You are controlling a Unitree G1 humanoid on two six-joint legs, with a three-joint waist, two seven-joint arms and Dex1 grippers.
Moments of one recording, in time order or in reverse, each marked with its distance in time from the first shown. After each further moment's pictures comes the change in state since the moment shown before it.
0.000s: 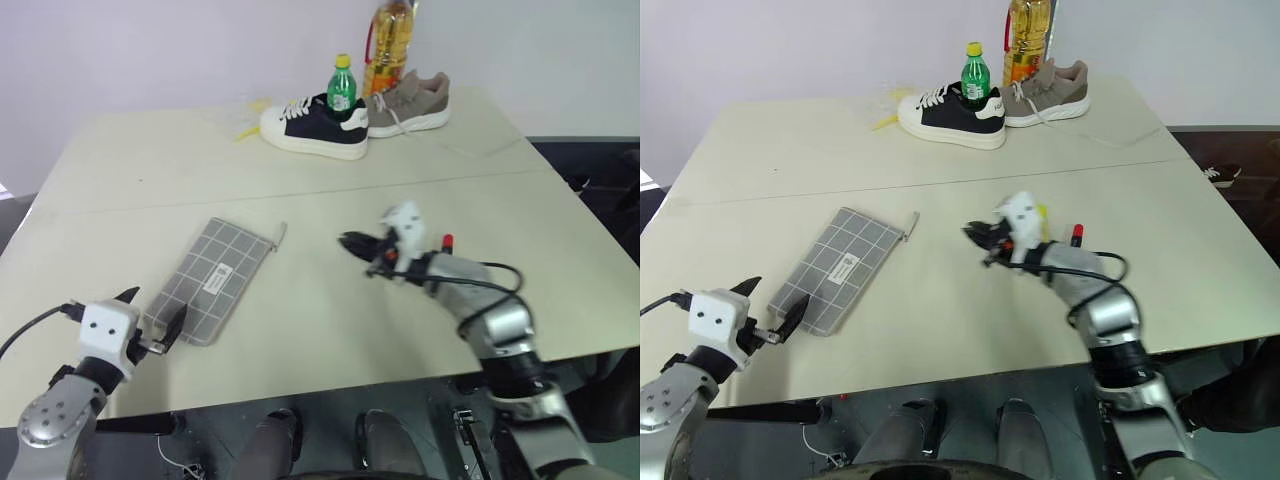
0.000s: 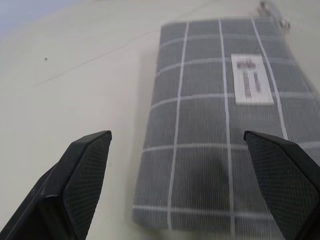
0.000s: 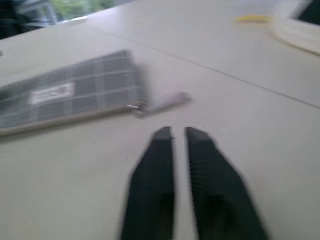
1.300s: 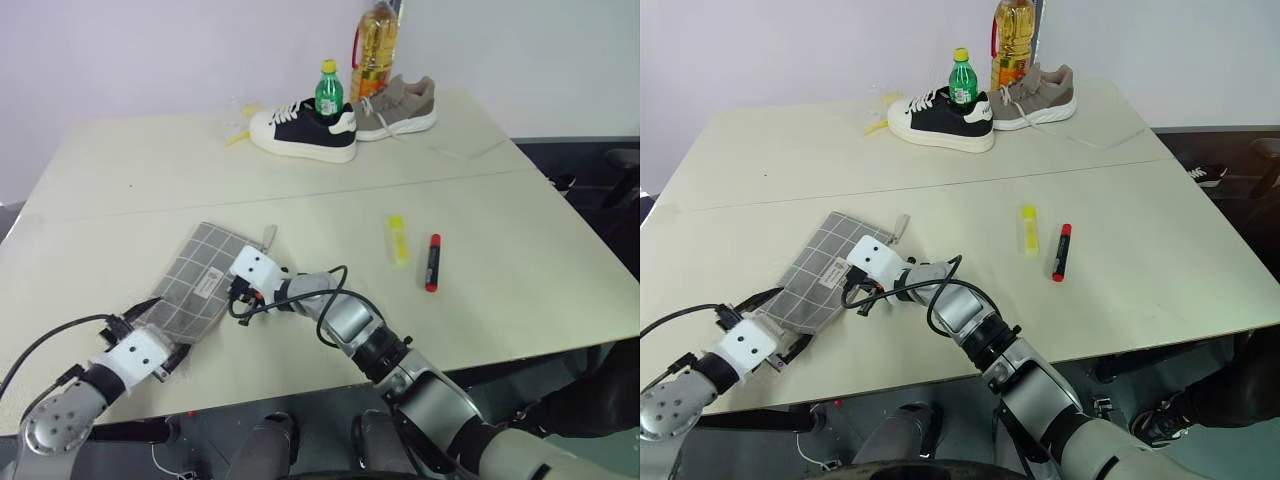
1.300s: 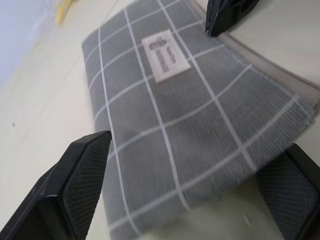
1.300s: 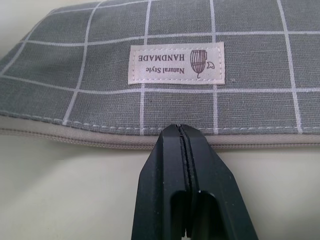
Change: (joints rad) left arm -0.045 0.146 -0.095 0.165 0.304 -0.295 -0.077; right arm -0.225 0.411 0.276 0.515 -0.296 -0.005 -0.063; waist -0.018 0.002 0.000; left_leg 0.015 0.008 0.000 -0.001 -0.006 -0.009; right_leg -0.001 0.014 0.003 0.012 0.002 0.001
